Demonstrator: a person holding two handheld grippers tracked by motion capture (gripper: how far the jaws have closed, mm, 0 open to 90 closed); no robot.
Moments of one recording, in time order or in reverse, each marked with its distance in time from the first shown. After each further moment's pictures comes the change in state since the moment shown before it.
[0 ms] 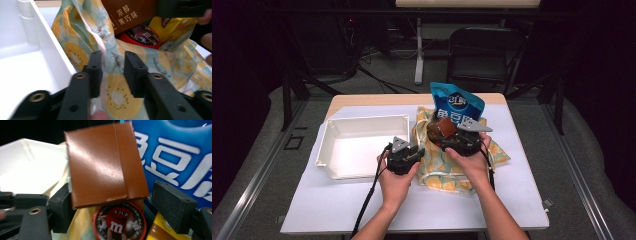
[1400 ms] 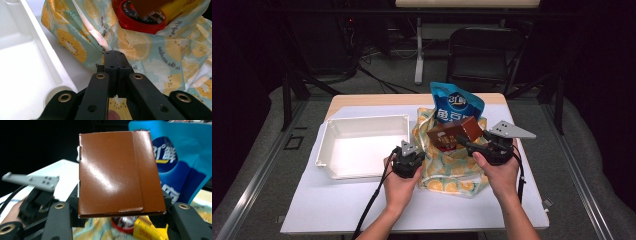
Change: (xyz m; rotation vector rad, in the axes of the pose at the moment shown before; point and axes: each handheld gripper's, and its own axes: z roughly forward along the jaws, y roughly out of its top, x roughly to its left) left arm -0.011 -0.011 0.012 0.079 0.042 0.077; right arm -0.004 0.031 -0.108 -0.118 0.134 -0.033
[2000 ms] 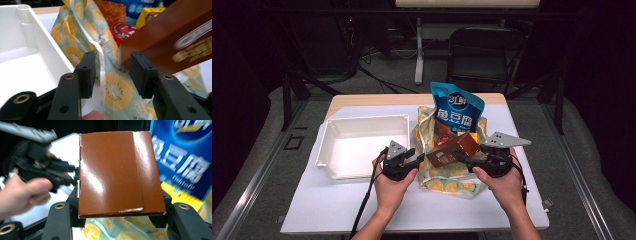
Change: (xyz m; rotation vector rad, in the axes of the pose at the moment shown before) left arm 0.008 0.001 -0.036 -0.122 -0.087 -0.016; right arm 0.011 -0.017 -0.008 0.163 0.087 -0.020
